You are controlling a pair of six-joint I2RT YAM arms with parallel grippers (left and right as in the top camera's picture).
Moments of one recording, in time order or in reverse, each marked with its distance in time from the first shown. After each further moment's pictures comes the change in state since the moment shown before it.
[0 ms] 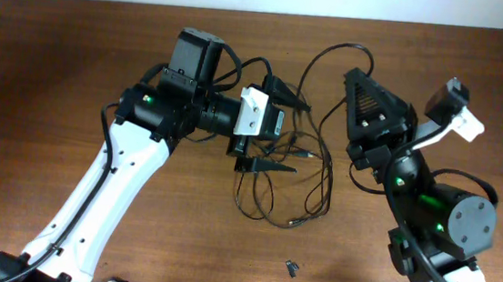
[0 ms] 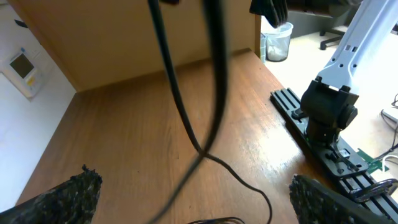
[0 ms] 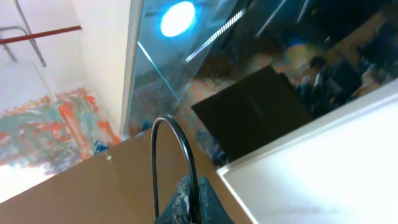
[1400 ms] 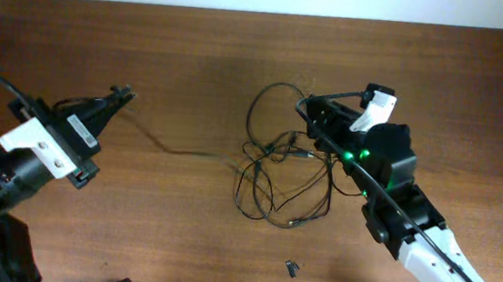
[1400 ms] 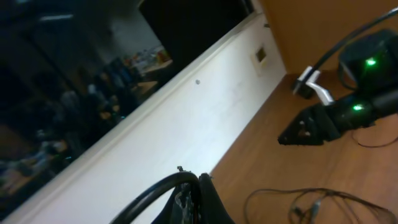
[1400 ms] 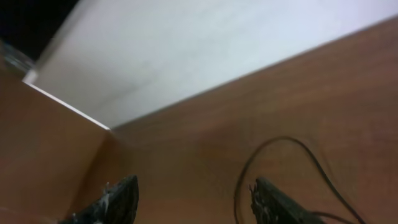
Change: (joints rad) left arm 0.857 -0.593 -0.001 0.132 0.044 -0.399; right arm 0.000 0.211 0.003 -0.623 0.224 -0.192
